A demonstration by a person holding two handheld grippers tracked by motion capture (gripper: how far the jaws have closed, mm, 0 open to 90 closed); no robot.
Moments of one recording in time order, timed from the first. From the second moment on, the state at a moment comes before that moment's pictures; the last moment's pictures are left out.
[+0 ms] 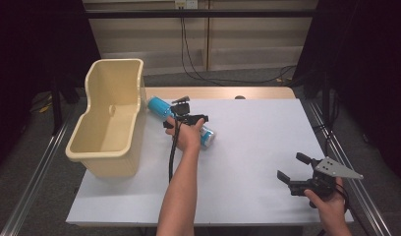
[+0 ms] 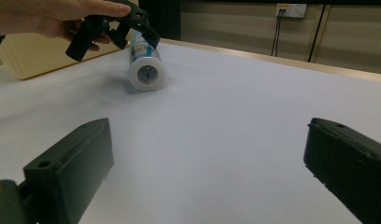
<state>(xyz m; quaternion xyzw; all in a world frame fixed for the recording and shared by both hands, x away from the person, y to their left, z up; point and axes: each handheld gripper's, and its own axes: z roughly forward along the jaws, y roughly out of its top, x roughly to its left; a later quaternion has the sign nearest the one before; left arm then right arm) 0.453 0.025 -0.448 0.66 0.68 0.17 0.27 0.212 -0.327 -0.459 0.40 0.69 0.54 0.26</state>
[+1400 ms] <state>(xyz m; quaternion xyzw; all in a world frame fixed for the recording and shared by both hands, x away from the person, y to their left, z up) 0.423 0.065 -0.406 0.72 0.64 0.13 0.23 0.211 -0.326 -0.457 0.40 0.70 0.54 0.26</state>
